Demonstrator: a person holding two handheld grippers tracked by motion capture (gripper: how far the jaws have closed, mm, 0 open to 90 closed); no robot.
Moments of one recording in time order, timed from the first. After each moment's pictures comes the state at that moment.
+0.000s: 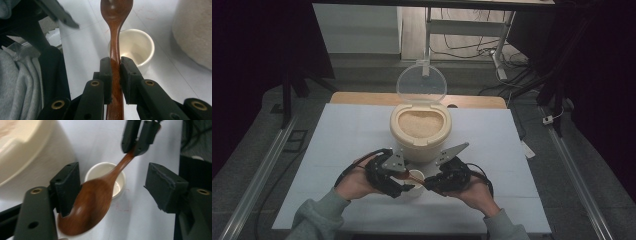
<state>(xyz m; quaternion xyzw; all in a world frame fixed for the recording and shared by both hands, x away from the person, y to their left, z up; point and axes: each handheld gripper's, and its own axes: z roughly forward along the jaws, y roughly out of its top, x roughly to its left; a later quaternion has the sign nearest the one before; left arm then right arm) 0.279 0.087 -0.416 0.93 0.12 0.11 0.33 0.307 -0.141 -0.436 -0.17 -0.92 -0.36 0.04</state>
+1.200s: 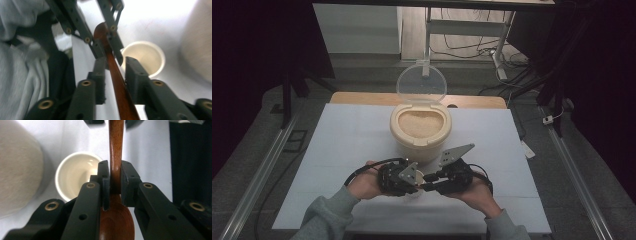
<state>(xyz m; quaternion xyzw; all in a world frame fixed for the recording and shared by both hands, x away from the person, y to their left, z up) 0.284 0.064 -0.438 0.96 0.03 0.07 0.26 0.301 -0.147 -0.424 -0.15 -0.89 -0.42 0.03</state>
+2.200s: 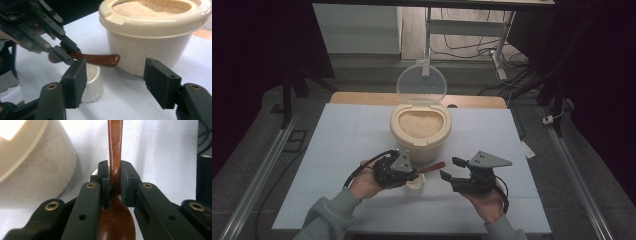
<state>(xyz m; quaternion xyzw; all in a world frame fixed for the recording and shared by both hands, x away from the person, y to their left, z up) 0.291 0.077 -0.437 0.93 0.13 0.13 0.33 0.282 -0.195 -0.433 -0.30 -0.79 -0.51 -0.14</state>
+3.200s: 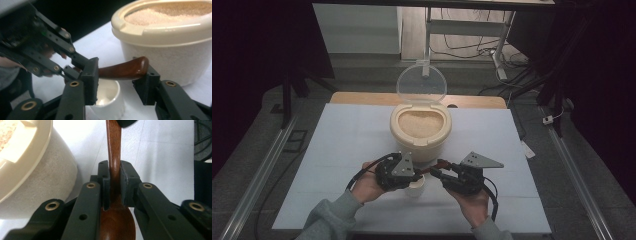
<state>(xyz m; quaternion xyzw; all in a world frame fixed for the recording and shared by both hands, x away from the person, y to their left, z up) 0.279 0.070 -0.431 0.92 0.11 0.15 0.35 0.279 -0.171 -0.439 -0.33 -0.75 -0.57 -0.09</state>
